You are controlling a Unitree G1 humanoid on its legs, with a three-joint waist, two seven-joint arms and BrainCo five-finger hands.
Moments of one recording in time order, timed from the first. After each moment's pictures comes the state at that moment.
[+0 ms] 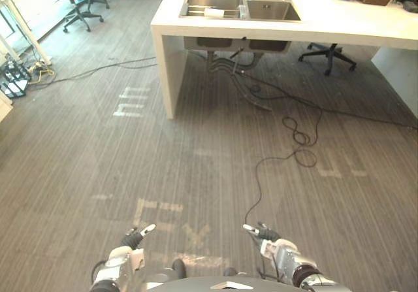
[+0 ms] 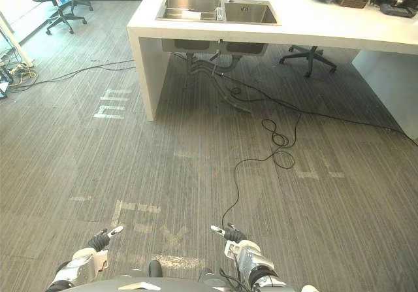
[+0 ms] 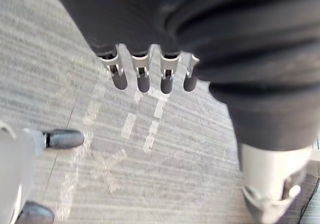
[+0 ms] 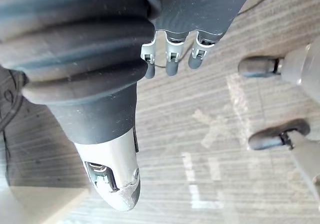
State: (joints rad) left arm 0.00 0.16 -0.08 0.92 -0.31 0.08 0.15; right arm -0.13 -0.19 -0.04 1.05 0.35 0.11 0.12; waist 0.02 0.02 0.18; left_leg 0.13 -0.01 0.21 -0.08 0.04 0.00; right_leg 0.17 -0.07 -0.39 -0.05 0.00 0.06
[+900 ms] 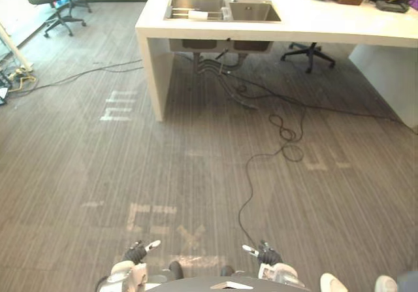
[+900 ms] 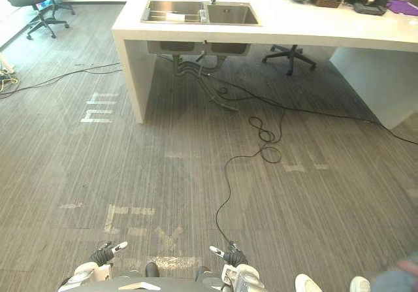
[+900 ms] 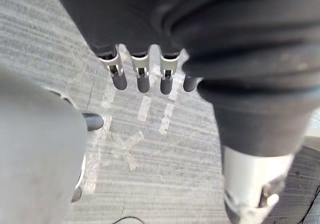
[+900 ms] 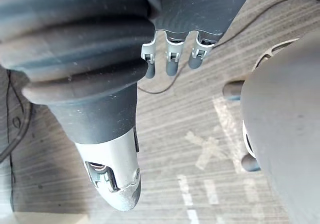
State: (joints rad) left arm 0.07 0.12 -0.04 0.99 -0.37 0.10 -0.03; right arm 0.03 -0.11 -0.06 1.04 0.33 -0.02 0.06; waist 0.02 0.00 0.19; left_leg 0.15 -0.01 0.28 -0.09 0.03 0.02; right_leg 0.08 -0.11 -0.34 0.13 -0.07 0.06
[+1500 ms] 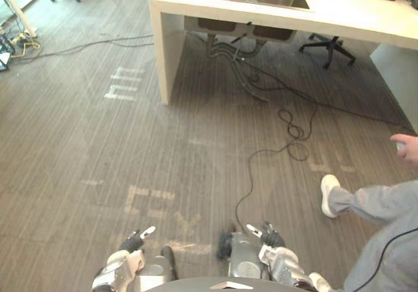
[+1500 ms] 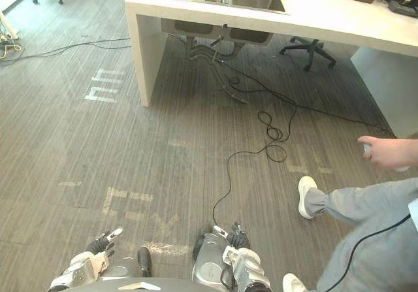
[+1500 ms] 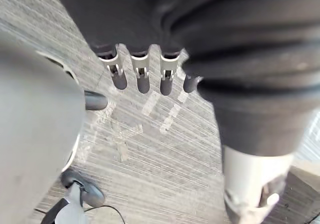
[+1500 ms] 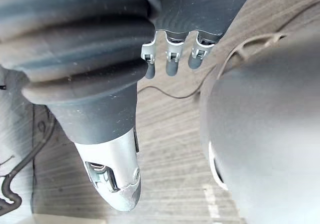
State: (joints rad) left arm 0.05 0.15 -0.04 0.88 -0.51 0.08 0.00; right arm 0.00 -0.11 -0.09 0.96 0.44 -0.08 0.03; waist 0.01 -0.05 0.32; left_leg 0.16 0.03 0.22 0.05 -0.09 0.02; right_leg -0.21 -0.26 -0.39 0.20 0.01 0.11
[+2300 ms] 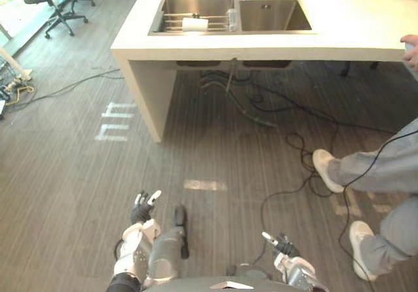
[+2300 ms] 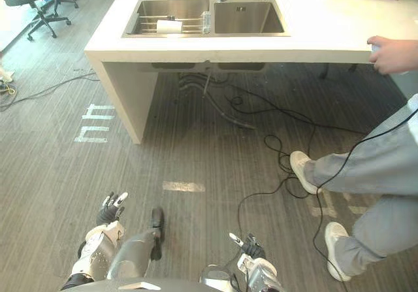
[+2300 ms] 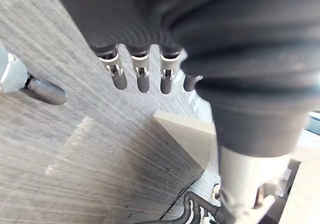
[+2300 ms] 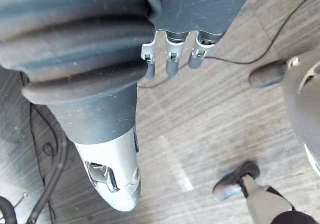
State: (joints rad) left arm 0.05 0.01 0.00 0.65 -0.55 -0.14 0.12; right arm 0.02 -0.19 -0.21 1.07 0.49 -0.06 0.11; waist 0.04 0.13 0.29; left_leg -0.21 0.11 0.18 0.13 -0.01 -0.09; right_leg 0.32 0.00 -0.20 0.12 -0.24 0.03
